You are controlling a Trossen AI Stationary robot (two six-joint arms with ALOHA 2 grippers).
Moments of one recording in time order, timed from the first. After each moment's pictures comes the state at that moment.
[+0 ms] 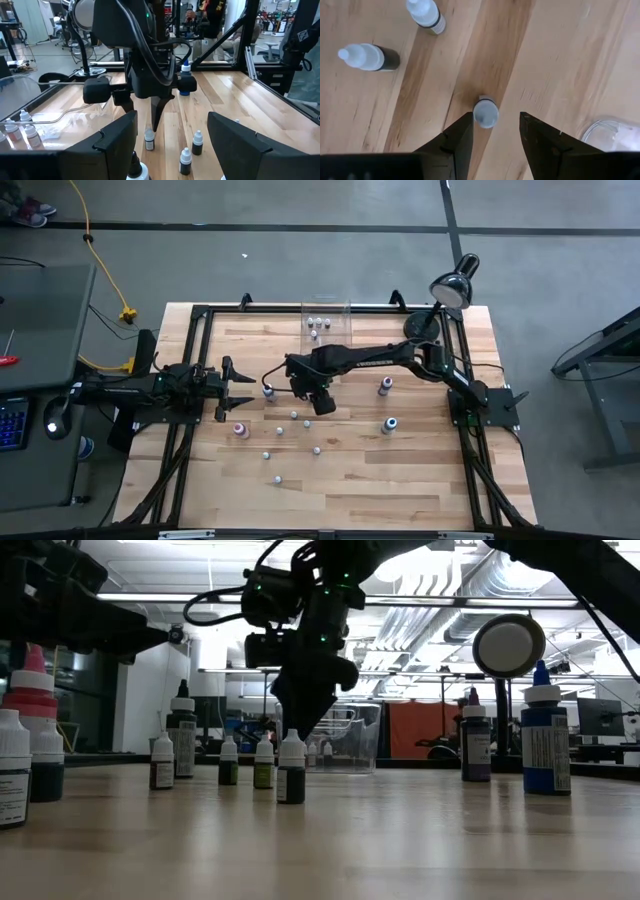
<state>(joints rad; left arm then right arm) -0.02 0.05 0.02 0.00 -0.01 0.02 -0.10 2.29 1.93 -0.92 -0.08 -0.39</state>
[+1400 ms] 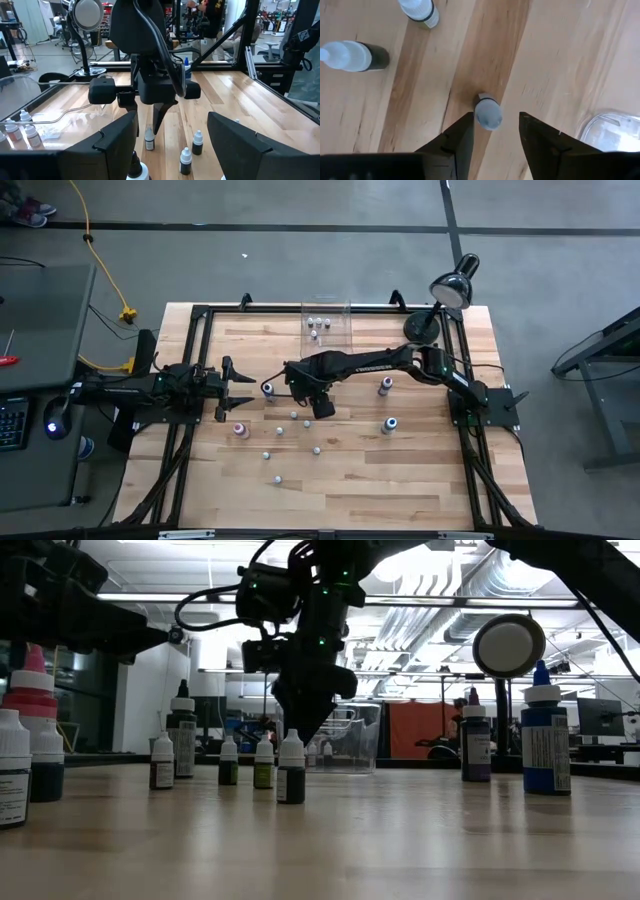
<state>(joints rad) -0.02 0.05 0.02 0.00 -0.01 0.02 -0.06 2.31 1.93 -0.92 0.01 -0.34</state>
